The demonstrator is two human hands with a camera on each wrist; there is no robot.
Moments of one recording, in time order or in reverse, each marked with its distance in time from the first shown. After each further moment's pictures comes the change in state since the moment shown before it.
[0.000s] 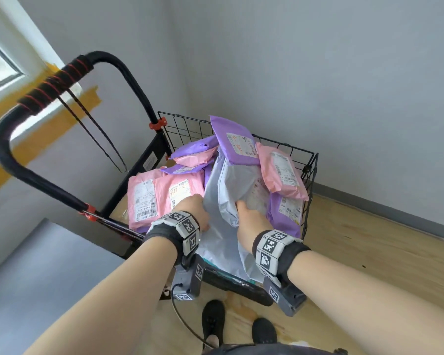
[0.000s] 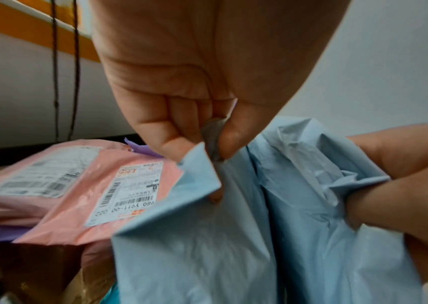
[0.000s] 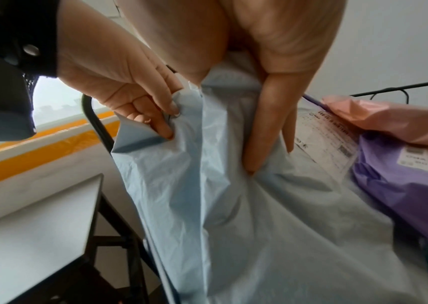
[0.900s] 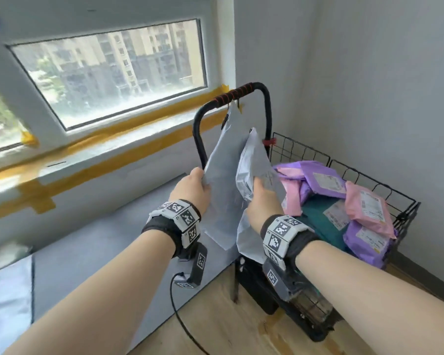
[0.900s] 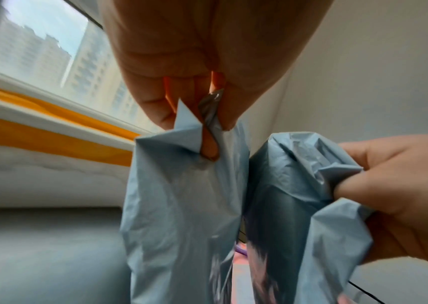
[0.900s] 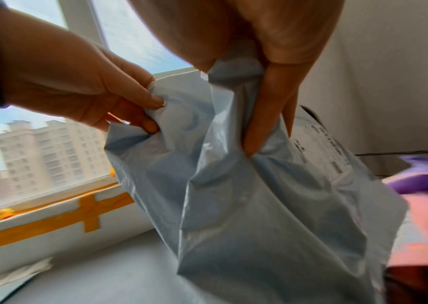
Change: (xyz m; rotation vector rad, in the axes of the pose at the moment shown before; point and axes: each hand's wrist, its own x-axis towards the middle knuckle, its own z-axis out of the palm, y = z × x) left_hand -0.231 -0.179 -0.045 -0.255 0.703 -0.145; right_hand -0.137 -0.182 0.052 0.027 0.181 -0.371
